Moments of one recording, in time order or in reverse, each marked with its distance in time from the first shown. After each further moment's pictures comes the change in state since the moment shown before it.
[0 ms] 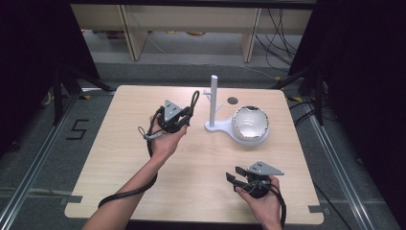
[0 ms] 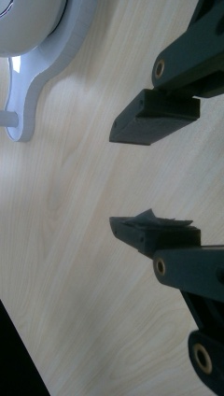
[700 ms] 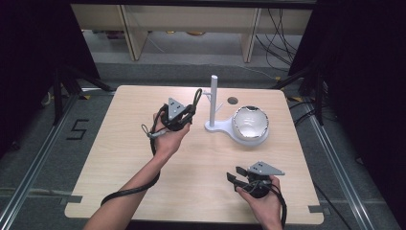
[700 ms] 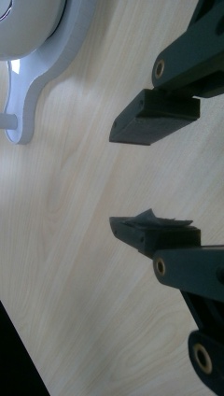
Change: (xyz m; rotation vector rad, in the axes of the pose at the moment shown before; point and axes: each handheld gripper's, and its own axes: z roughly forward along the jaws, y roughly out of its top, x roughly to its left) left arm -0.006 0.007 0.007 -0.006 0.012 0.037; right arm -0.005 0.000 -0.001 -0.010 -0.015 -0.042
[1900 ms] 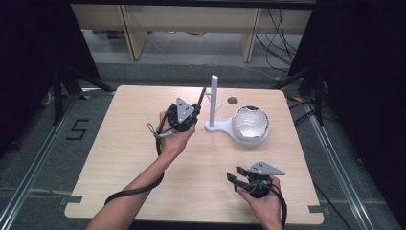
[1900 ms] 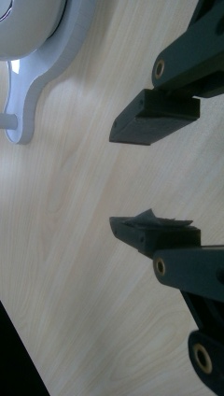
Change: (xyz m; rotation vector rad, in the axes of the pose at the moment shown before) left arm -0.016 0.006 0.005 -0.009 0.022 0.122; right arm 0.000 0.000 0.001 -0.004 0.017 0.017
